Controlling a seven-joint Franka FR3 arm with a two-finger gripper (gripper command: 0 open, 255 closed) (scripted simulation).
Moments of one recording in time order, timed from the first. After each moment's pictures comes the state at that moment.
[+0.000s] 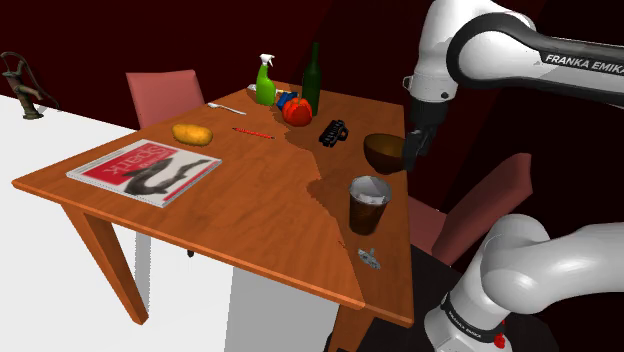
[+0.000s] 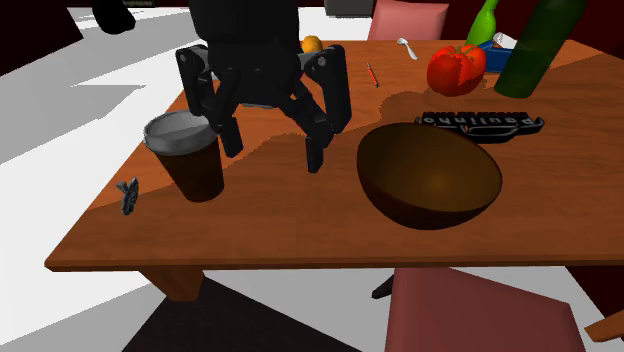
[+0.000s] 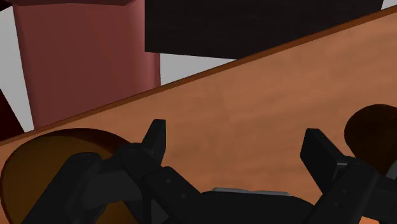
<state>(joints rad) 0.02 -0.83 -0.01 -2.37 -0.12 1.45 -0.01</state>
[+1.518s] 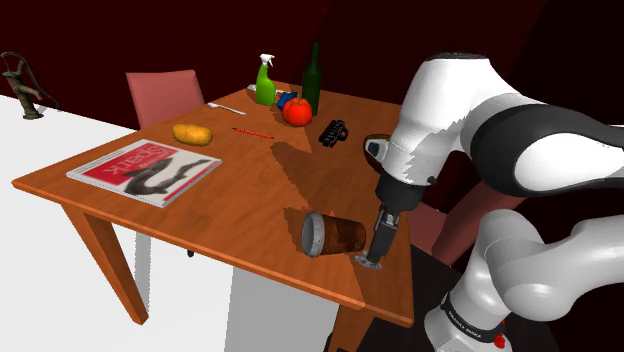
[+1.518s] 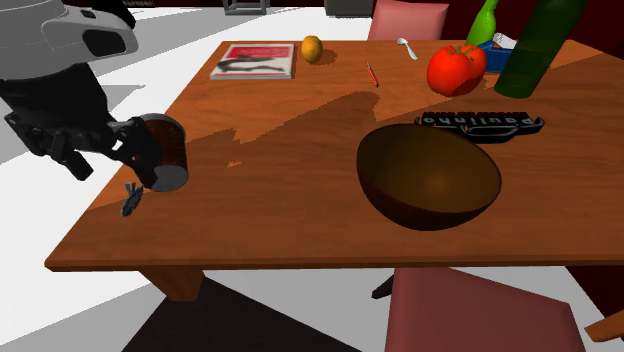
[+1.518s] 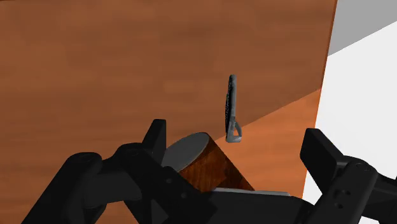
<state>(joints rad) 0.35 -0.92 0.26 -2.64 0.27 1.79 0.15</state>
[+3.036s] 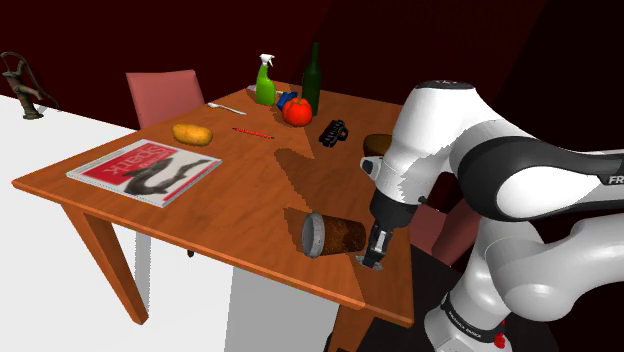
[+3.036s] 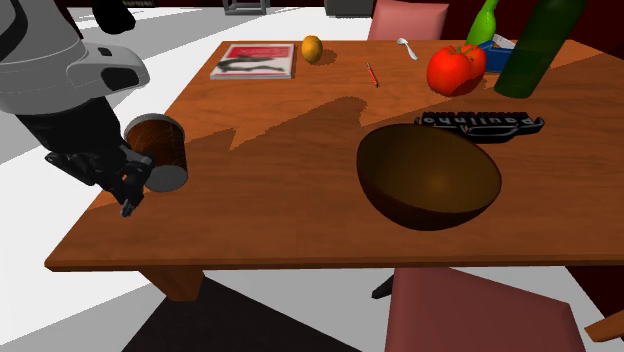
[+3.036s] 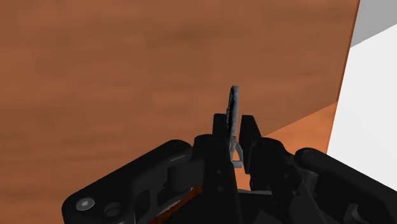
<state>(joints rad) 0.36 -0.91 0.29 -2.72 0.30 1.88 0.15</state>
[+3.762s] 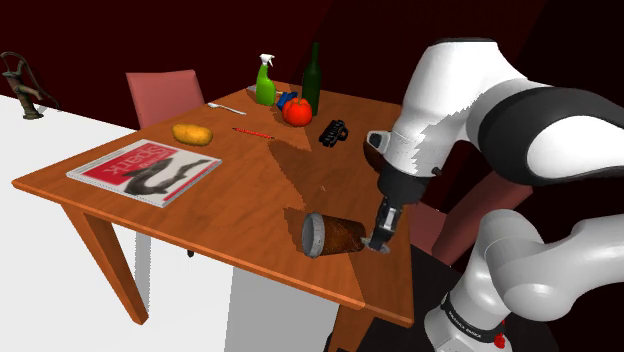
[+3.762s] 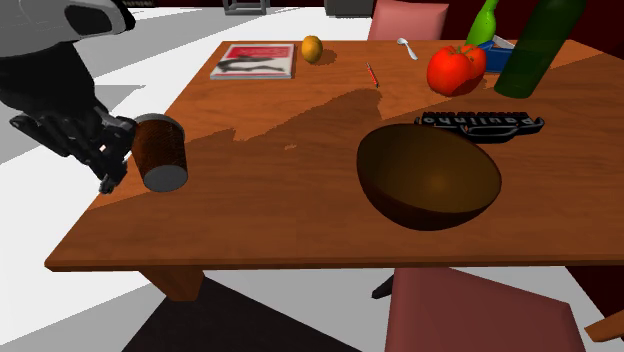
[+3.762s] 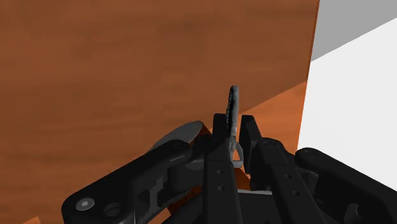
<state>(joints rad) 0.35 -0.91 0.26 -2.59 0.27 1.75 0.16</state>
